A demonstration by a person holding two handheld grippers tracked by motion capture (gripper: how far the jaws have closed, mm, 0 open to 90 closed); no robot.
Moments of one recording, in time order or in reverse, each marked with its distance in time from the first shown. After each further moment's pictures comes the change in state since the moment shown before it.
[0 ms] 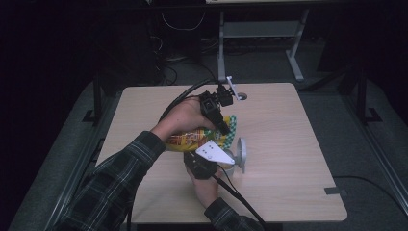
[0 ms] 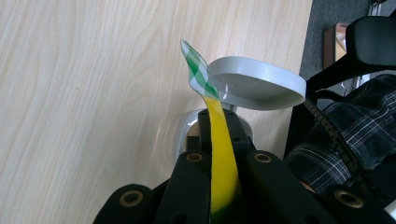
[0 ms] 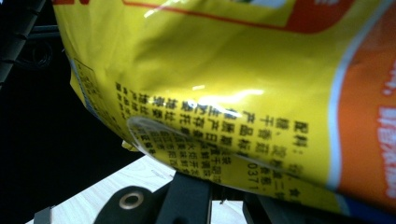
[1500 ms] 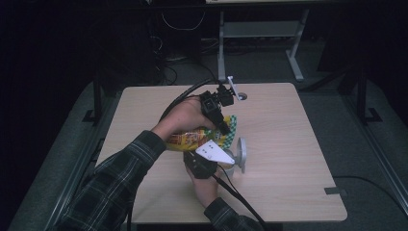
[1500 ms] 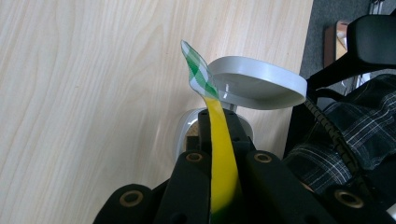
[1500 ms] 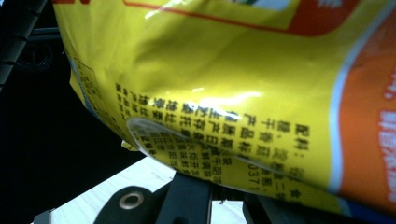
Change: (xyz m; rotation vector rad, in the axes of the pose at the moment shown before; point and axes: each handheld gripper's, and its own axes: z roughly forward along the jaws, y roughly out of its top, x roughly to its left) left arm 0.000 0.002 0.000 0.012 0.002 -0.002; right arm 0.000 0.001 0.000 -0.004 -0.001 0.000
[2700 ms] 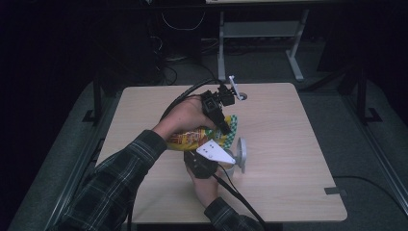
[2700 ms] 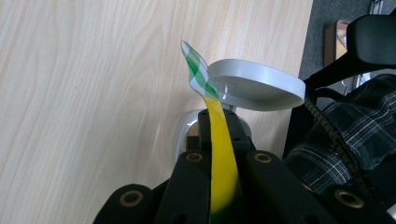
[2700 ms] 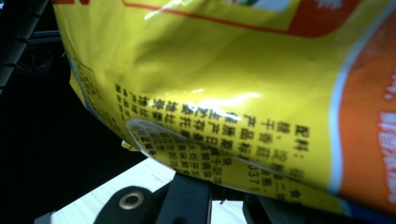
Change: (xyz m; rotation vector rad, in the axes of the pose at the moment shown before) left arm -0.001 0.003 0.000 0.006 -0.001 -0.003; right arm -0.001 0.002 -0.001 -0.005 -0.001 0.003
